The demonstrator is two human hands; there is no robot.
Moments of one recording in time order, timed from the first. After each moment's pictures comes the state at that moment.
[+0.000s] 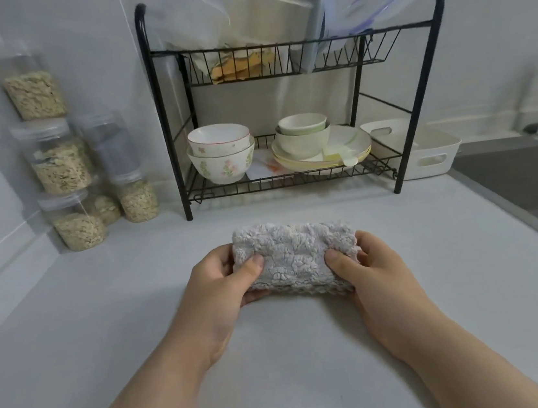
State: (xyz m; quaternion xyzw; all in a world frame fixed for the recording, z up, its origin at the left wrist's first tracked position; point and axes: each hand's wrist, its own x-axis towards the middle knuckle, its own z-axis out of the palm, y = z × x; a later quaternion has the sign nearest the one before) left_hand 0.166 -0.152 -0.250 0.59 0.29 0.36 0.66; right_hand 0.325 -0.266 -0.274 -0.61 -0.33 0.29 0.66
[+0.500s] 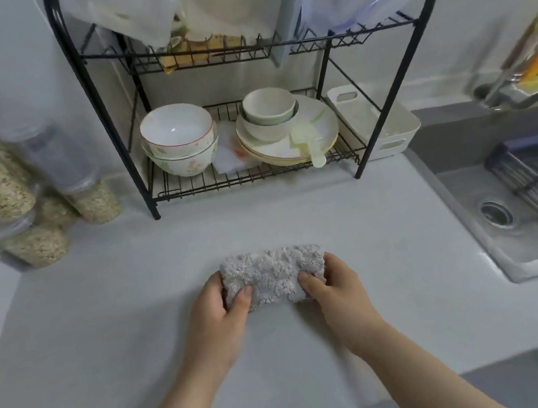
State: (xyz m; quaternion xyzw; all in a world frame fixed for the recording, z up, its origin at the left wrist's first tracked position) left_hand 0.168 -0.161 -0.226 0.71 0.38 0.26 0.54; right_hand 0.307 -0.278 -0.216 -0.70 -0.21 0.35 0.58
